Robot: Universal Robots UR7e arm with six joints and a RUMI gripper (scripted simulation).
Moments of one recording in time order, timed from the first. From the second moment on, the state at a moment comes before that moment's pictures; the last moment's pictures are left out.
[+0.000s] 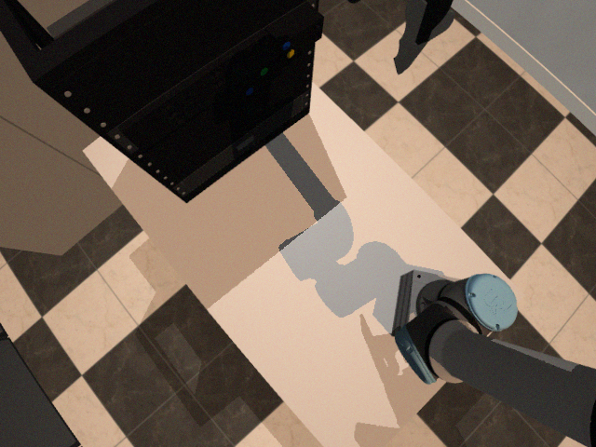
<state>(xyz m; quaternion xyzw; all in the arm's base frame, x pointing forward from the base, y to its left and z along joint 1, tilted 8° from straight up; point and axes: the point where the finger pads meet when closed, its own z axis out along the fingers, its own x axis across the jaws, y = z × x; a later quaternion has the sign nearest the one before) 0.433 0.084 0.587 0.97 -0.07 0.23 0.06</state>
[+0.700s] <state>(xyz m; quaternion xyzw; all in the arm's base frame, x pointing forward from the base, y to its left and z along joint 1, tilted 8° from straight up) 0.486 0.040 0.393 0.91 -0.39 0.13 0.01</state>
